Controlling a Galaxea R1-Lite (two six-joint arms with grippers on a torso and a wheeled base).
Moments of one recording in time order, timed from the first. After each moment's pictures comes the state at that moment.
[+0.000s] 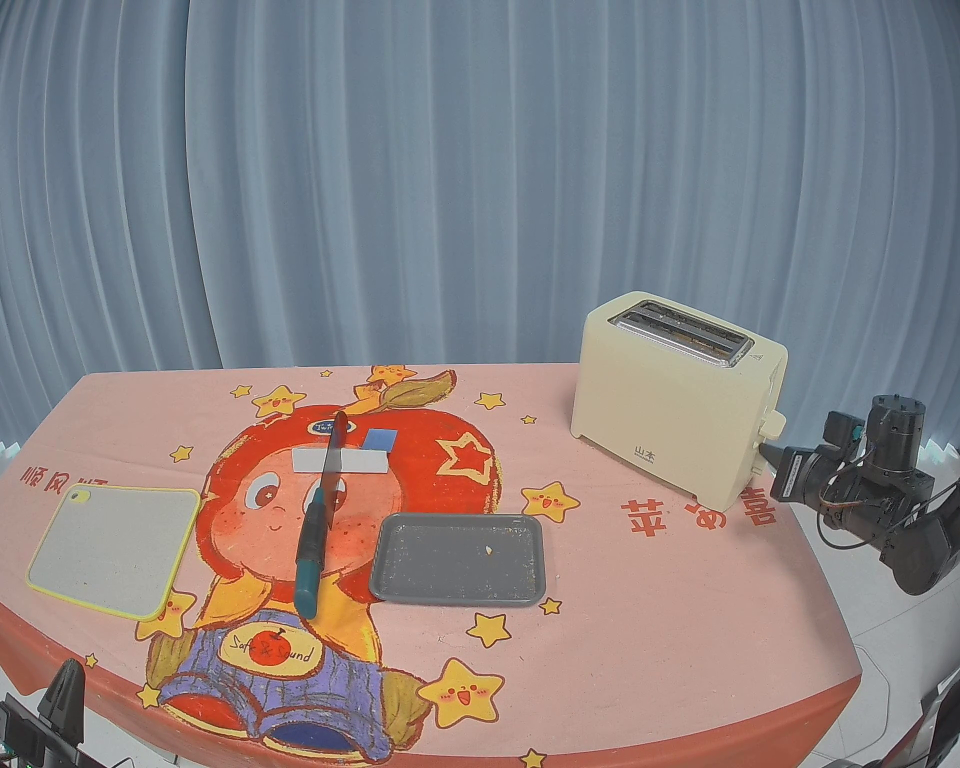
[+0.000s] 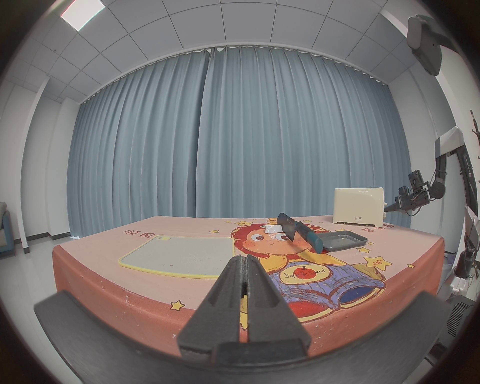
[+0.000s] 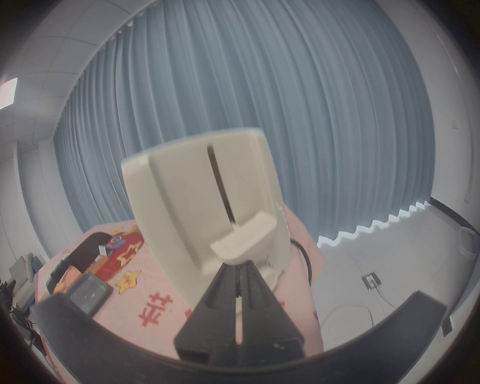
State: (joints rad) left arm 0.00 0.02 -0.02 -0.01 -0.01 0.00; right arm 0.14 1.81 -0.46 -1.00 0.07 0.24
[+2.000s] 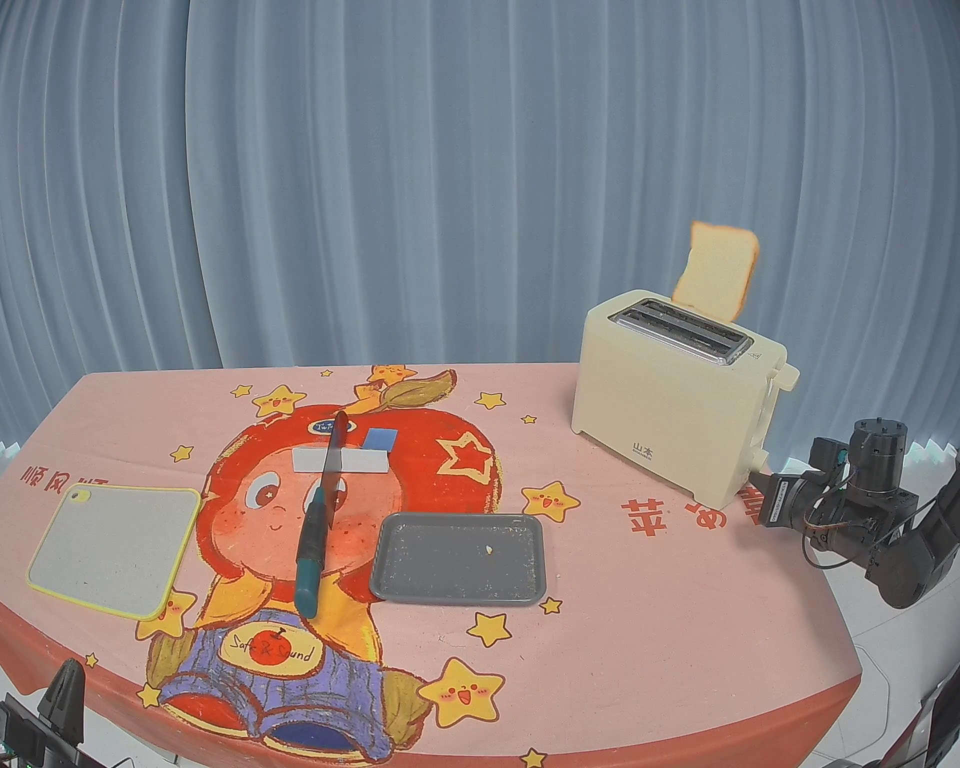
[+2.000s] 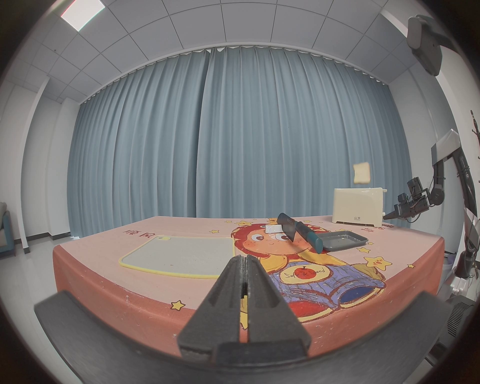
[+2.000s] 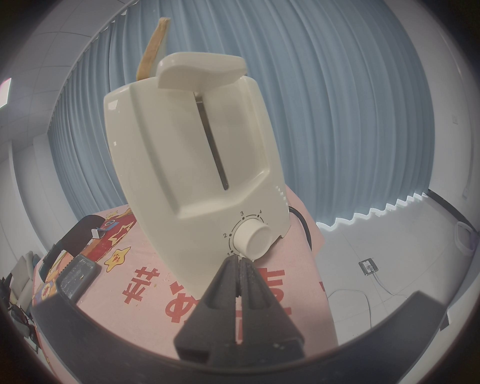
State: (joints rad) left arm 0.00 0.02 -0.02 -0.01 -0.01 0.00; right arm 0.14 1.89 -0.42 -1.05 0.05 0.24
